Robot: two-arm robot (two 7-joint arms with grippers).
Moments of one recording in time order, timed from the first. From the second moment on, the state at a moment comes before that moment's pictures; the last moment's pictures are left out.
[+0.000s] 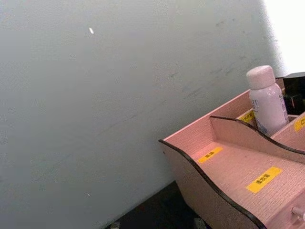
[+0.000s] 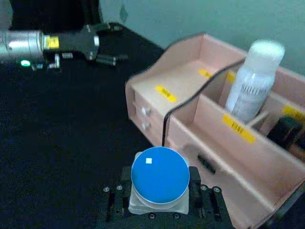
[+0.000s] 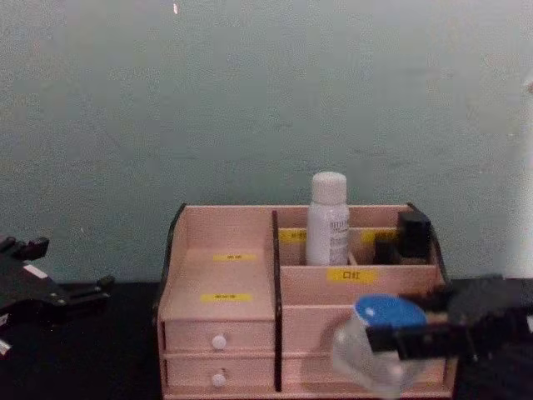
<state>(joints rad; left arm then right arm) -0.20 0.60 0.45 -1.41 -0.25 -0.12 0.03 0.31 0.64 -0.52 -1.63 0.47 0.35 0.56</state>
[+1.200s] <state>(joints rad) -0.20 0.60 0.45 -1.41 -0.25 -0.12 0.03 0.73 0.35 -0.64 -1.24 0.40 0.27 0.60</state>
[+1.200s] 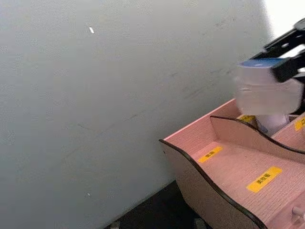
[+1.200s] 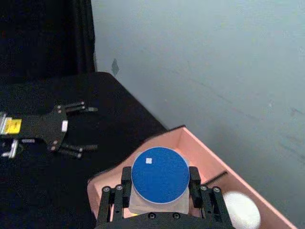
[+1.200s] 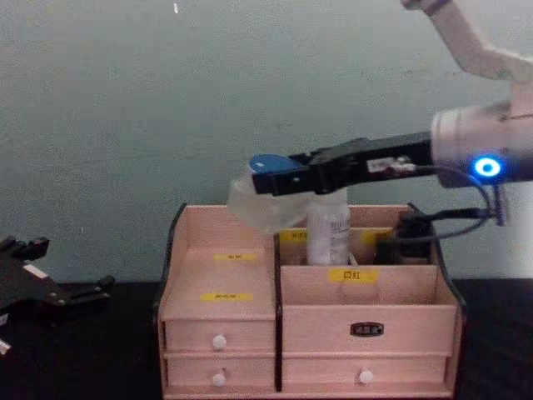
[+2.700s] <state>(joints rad) -0.20 0.60 0.45 -1.41 -0.25 -0.12 0.03 0.87 0.13 -0.67 -0.80 0.34 0.18 0.68</state>
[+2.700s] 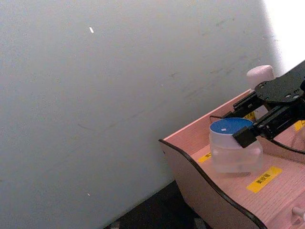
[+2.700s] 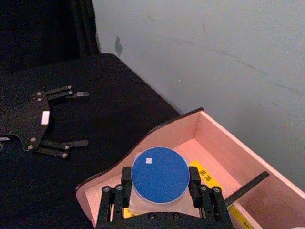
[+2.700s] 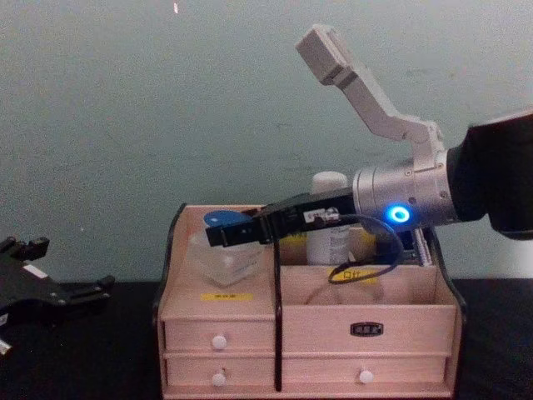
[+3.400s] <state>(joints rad) -0.20 0.60 0.45 -1.41 -0.25 -0.12 0.03 0.87 0.12 -0.65 -0.79 0.32 0.23 0.68</state>
